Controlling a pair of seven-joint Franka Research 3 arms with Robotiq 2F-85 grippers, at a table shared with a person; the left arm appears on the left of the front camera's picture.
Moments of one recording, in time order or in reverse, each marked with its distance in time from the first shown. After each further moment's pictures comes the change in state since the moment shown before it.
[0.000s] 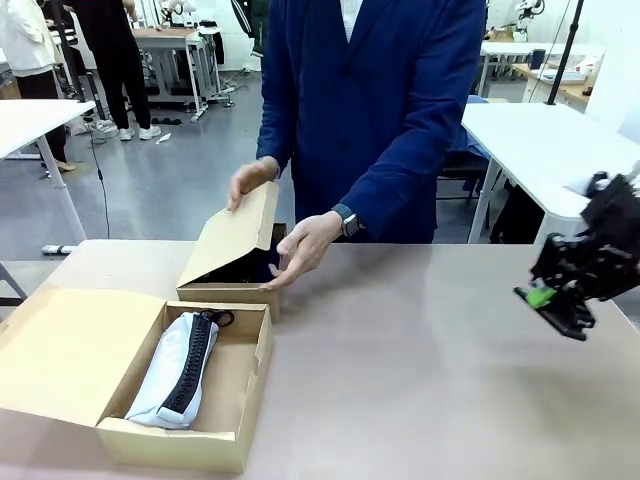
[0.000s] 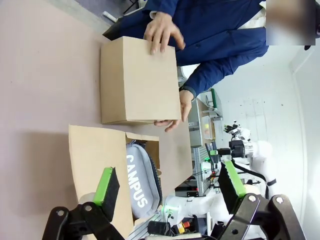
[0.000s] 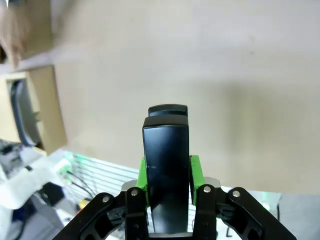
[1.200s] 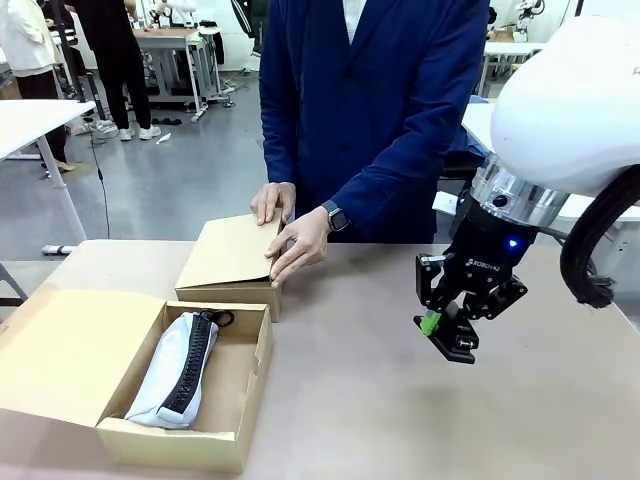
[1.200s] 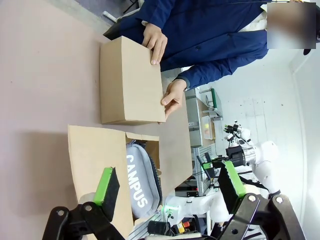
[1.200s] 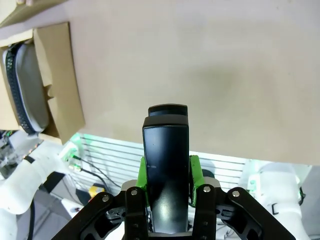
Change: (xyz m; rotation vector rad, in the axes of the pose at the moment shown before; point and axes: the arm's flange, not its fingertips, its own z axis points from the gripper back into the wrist) left arm 0.000 0.000 0.000 0.000 0.000 0.000; right arm -0.019 0.137 -0.053 -0.083 0.143 -0.013
